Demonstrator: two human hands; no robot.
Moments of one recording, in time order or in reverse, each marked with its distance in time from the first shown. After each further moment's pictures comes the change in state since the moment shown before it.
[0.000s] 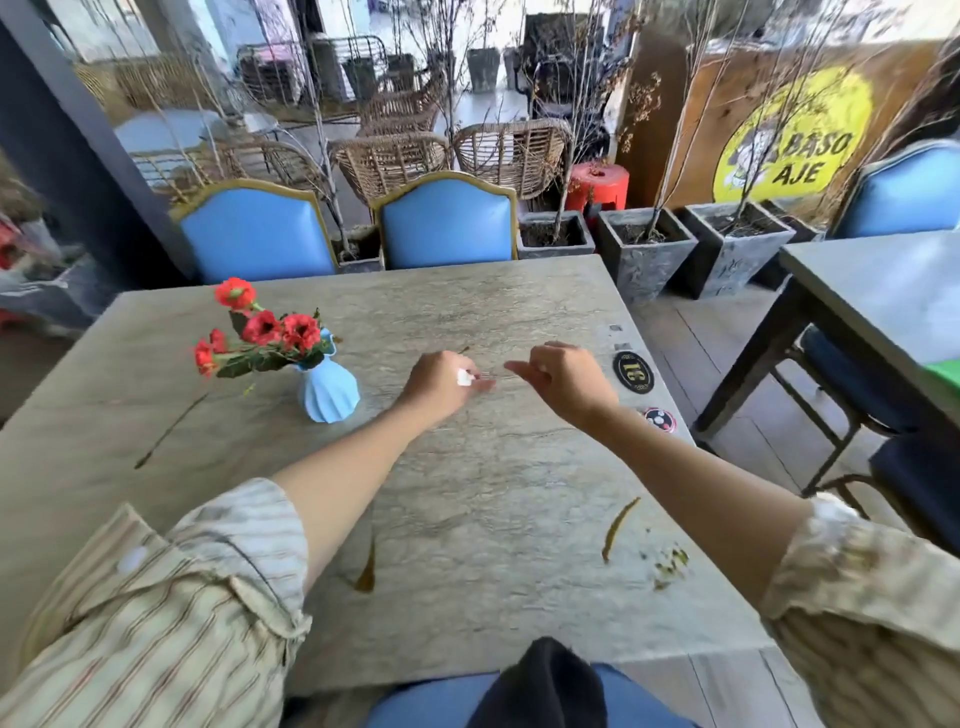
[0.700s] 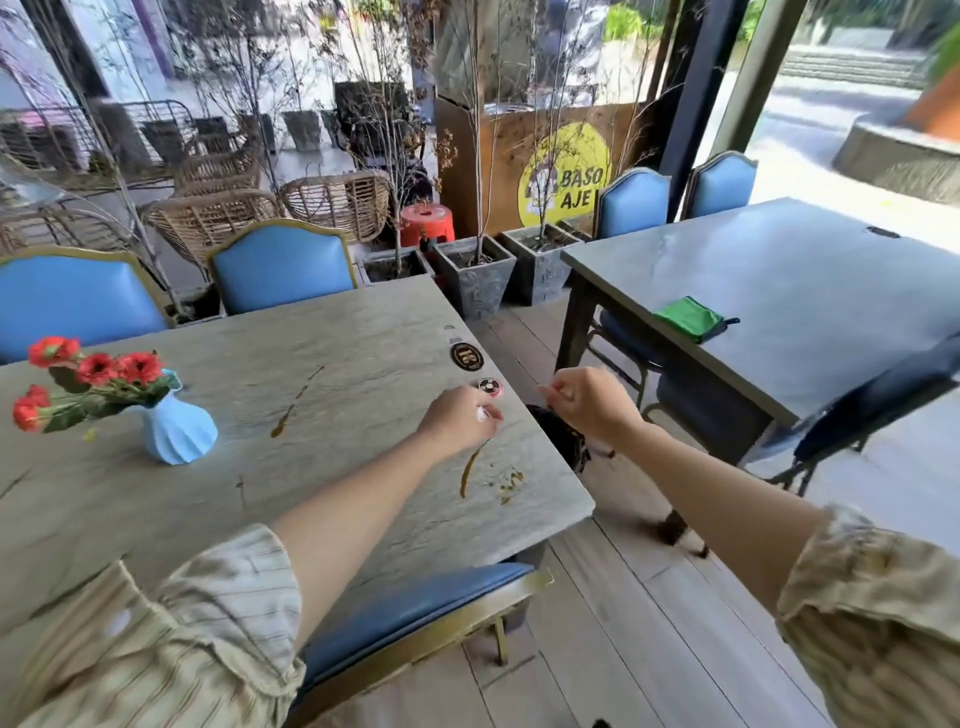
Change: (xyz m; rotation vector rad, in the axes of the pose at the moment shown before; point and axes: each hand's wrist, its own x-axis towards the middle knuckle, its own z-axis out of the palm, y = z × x) left_hand -0.131 0.180 0.081 -0.030 -0.324 0.258; right_hand -0.219 0.018 -0.172 -0.255 0.065 0.452
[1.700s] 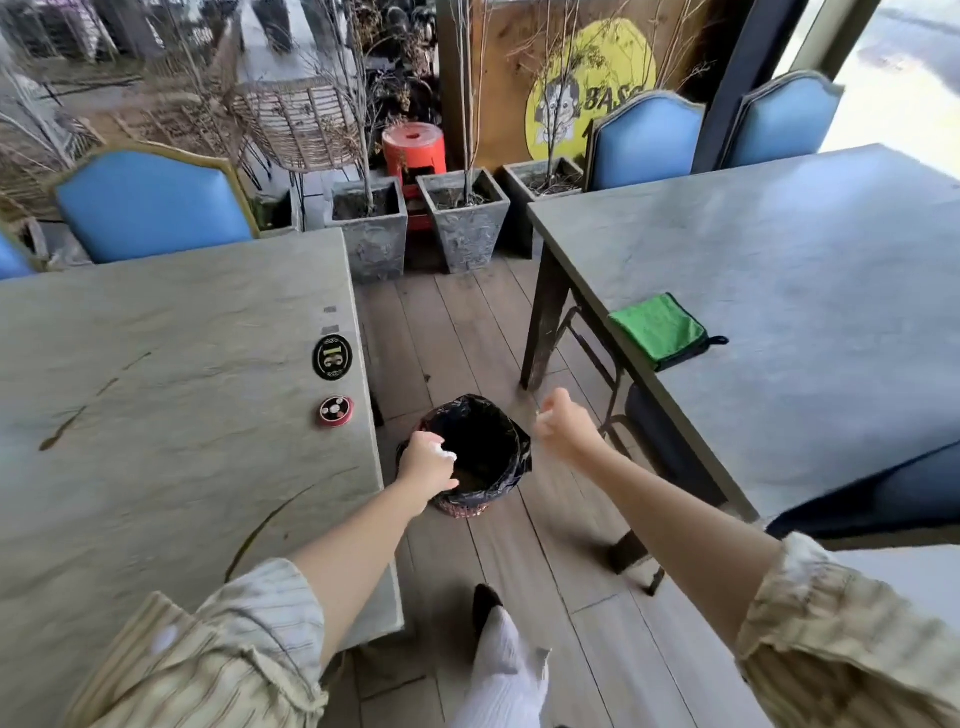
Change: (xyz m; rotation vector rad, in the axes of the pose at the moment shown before) left_hand 0.245 0.099 0.236 -0.678 0.149 -0.771; right_hand 0.143 0.317 0.008 0.266 -0.409 0.407
